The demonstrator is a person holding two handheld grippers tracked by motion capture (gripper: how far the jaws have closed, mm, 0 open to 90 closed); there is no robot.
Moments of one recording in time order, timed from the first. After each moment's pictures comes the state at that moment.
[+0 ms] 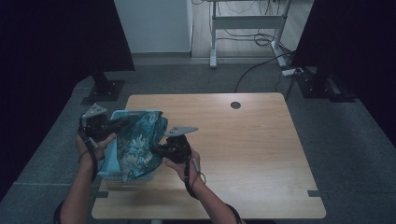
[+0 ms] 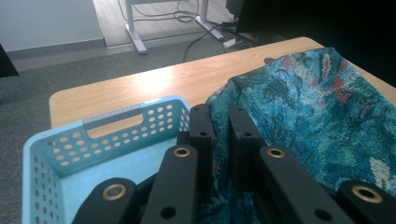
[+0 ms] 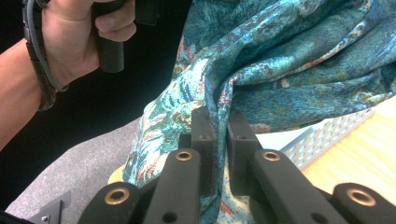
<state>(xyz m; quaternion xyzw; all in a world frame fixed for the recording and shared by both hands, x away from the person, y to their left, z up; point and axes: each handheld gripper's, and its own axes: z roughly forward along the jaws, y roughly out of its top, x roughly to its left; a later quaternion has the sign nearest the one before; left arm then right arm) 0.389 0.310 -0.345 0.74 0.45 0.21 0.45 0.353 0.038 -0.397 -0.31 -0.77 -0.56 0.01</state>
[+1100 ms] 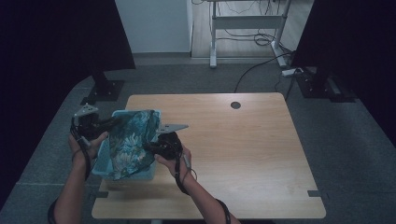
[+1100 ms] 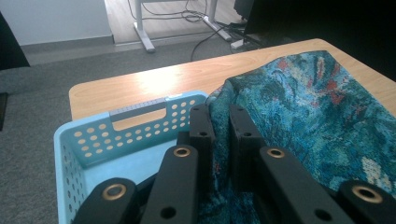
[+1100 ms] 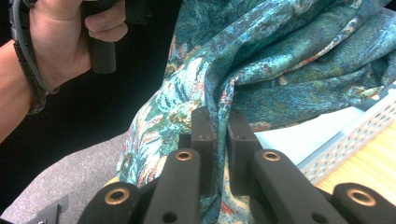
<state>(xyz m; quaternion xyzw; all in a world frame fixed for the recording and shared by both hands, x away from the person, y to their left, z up) 0.399 0.339 -0.355 0.73 0.47 0.21 0.45 0.369 0.066 -0.408 -0.31 -0.77 -0.55 0.01</state>
